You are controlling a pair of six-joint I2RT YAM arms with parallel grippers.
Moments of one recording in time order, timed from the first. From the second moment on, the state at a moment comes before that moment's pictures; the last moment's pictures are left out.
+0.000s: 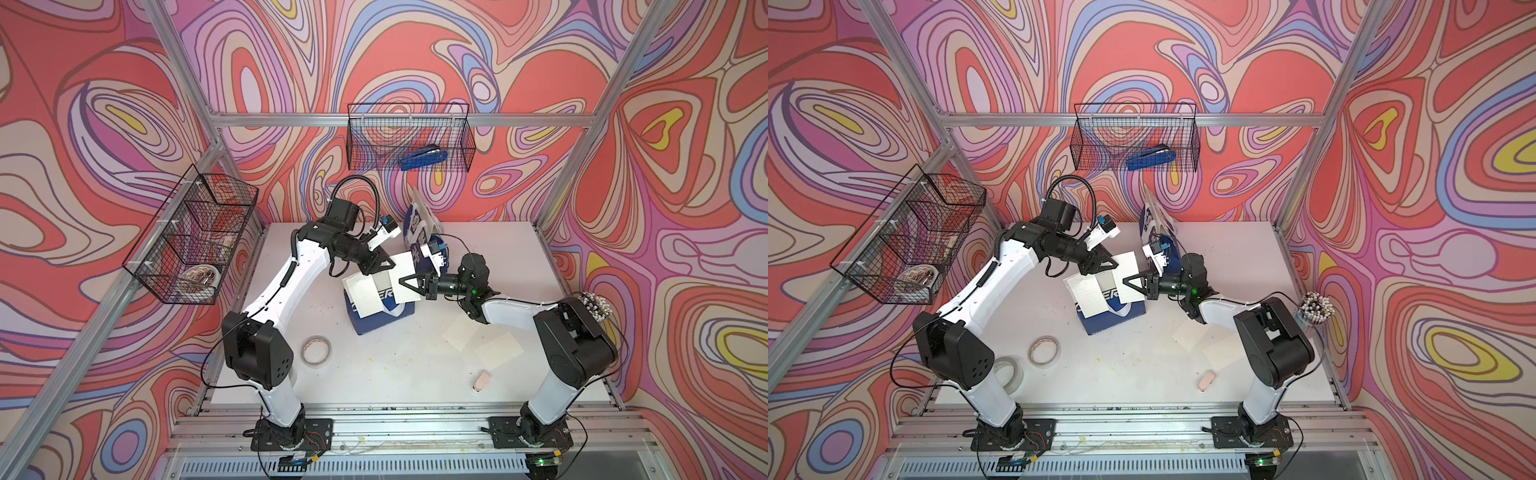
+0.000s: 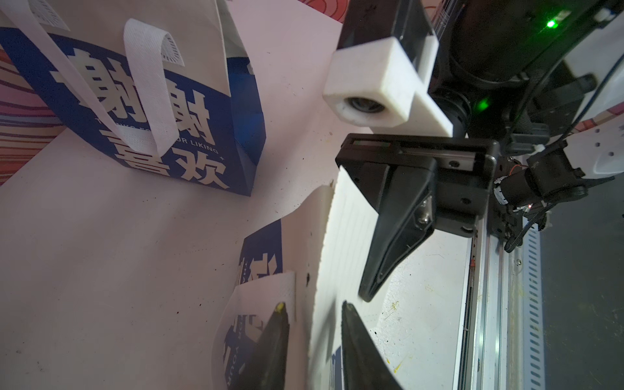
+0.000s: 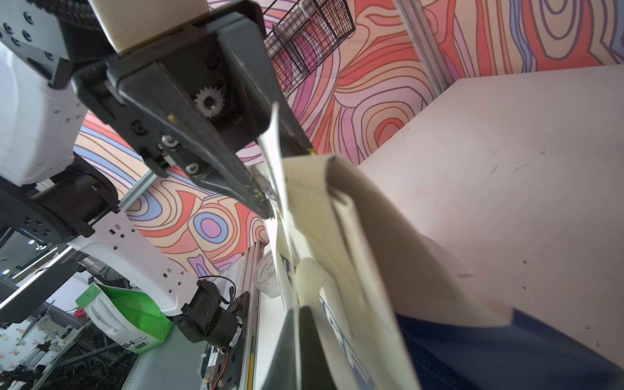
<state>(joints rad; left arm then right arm) -0.36 1.73 1.75 -0.98 0.68 0.48 0.44 1.73 0.89 0.82 -1.00 0.61</state>
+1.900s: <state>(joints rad) -0.36 1.75 1.75 -0.98 0.68 0.46 0.44 1.74 0.90 0.77 -1.00 0.60</state>
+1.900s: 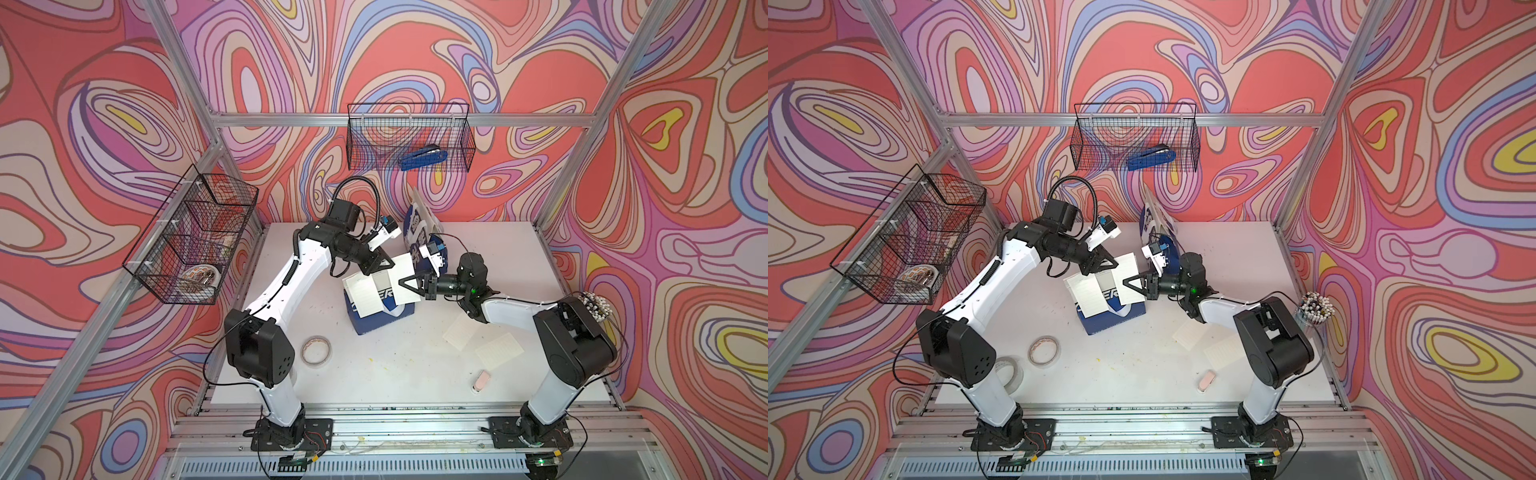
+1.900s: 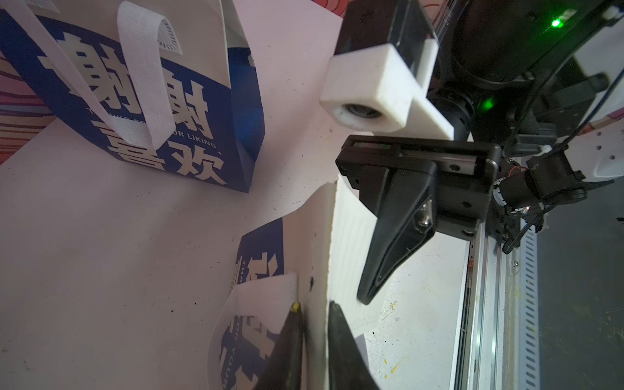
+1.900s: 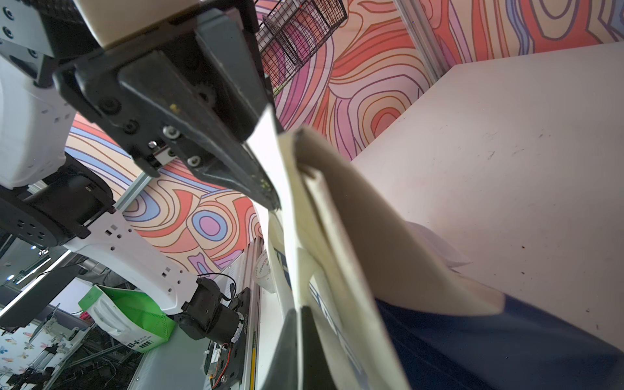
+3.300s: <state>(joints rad) -0.38 1.67 1.68 -1.01 0.64 0.73 0.43 1.27 0.69 -1.11 -0.13 1.27</state>
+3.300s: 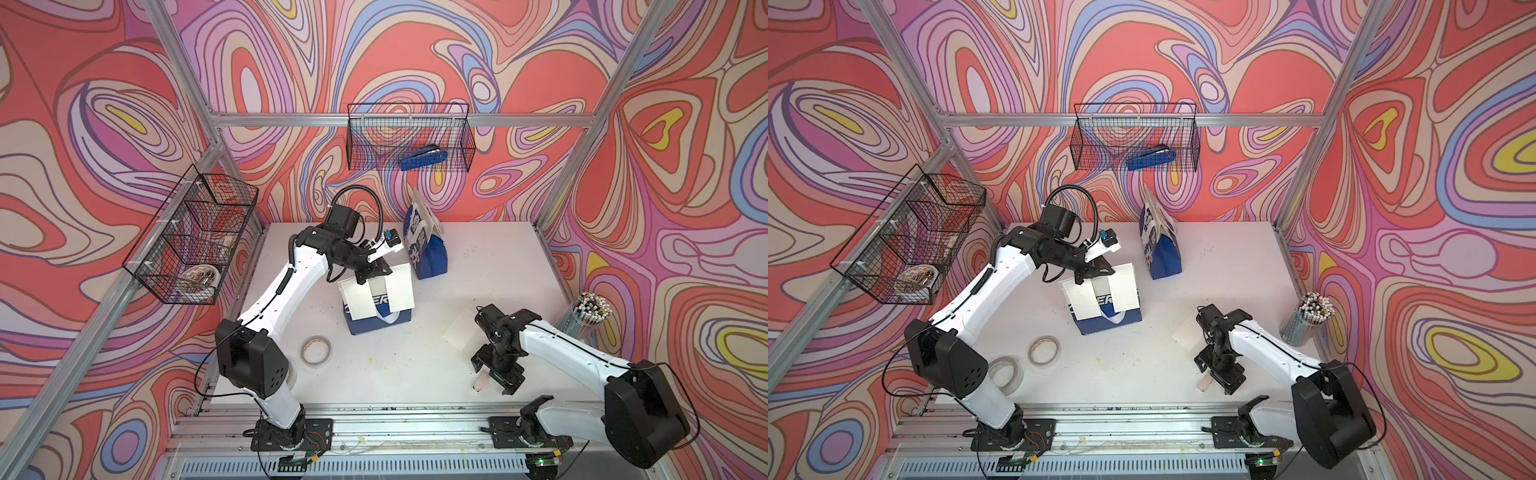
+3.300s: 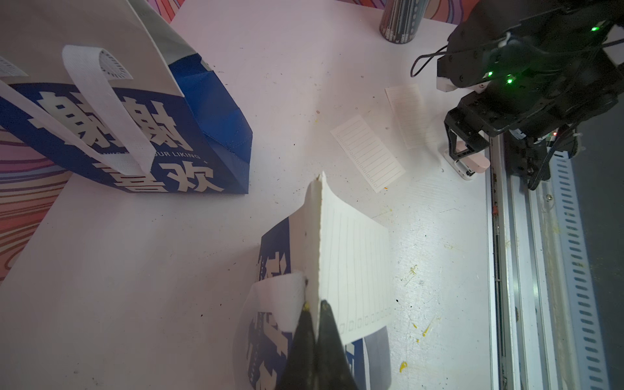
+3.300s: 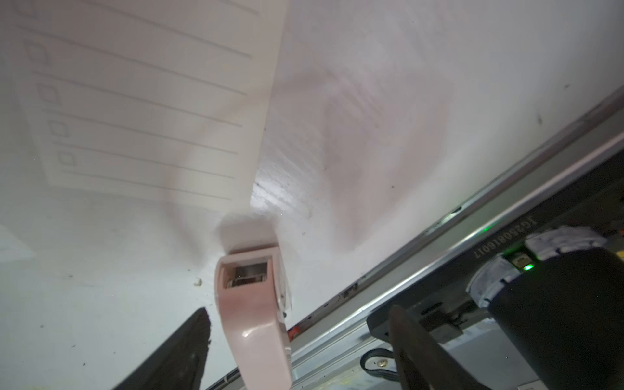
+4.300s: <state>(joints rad) -0.38 1.63 1.63 -0.98 0.65 0.62 0.67 1.14 1.04 -0.66 0.13 1.06</state>
